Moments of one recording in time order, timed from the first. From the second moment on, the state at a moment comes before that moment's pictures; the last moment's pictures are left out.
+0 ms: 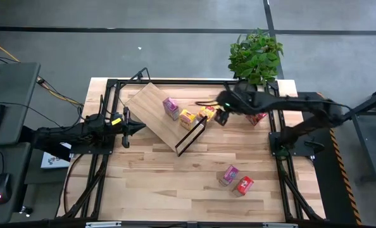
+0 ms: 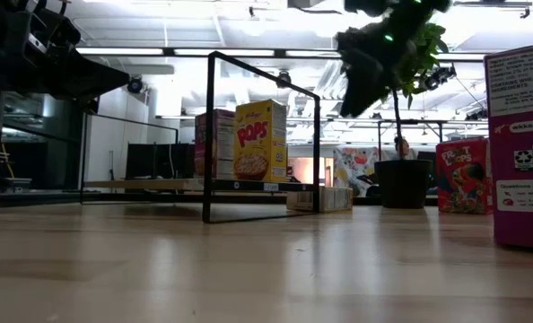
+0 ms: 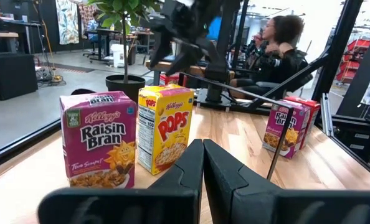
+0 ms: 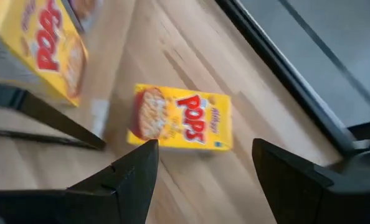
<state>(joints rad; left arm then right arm) 0.10 0.01 0.01 0.01 -0.04 -0.09 -0.22 1.33 1.03 -0.61 0.35 0.22</state>
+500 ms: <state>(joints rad) 0.10 0.01 0.01 0.01 -0.04 -0.09 -0.23 1.19 0.45 0.19 0.34 0.32</state>
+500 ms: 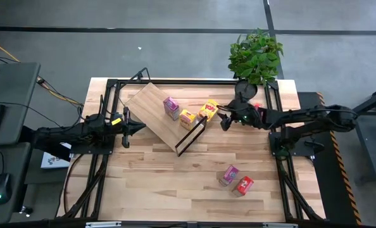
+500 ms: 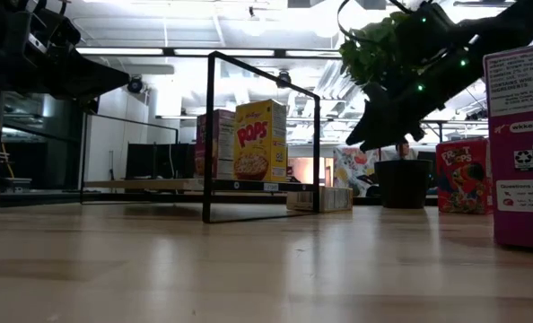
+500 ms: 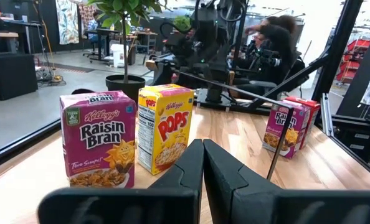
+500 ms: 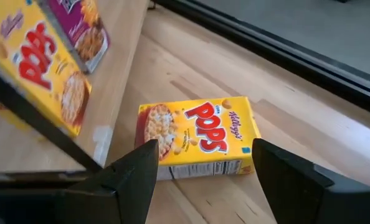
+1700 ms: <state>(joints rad) 0.10 0.01 0.01 0.01 -0.04 -0.09 -0.27 1.65 0.50 0.50 0.15 0.24</state>
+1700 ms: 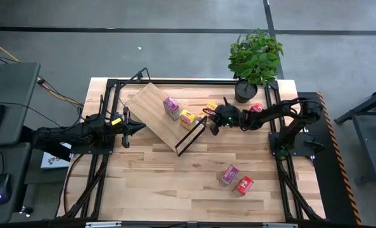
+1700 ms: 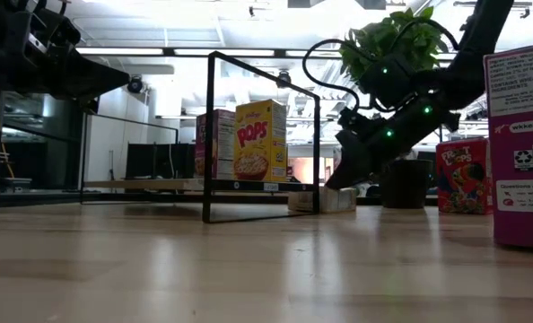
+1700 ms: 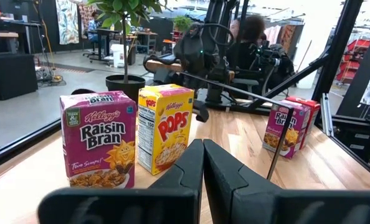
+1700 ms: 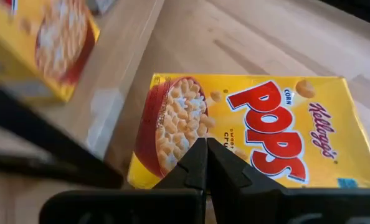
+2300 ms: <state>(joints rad) 0.10 0.01 0.01 0.01 -0.04 -0.09 -0.26 1.13 0.49 -0.28 0.09 0.02</state>
